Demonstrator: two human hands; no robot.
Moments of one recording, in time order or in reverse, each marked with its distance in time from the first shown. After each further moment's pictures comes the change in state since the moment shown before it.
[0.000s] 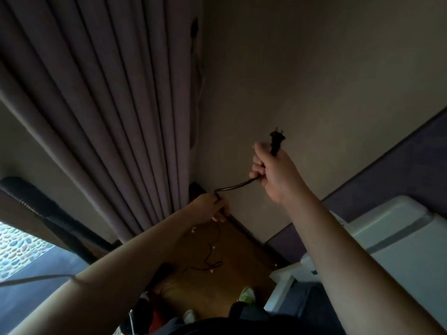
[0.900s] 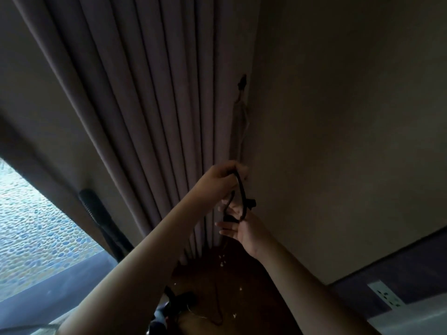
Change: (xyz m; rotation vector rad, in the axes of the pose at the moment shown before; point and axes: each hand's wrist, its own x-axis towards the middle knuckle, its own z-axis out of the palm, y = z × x) left_hand -0.083 0.135 -0.081 -0.335 0.447 0.452; right_hand 0.039 0.068 0.054 0.103 -0.367 0.297
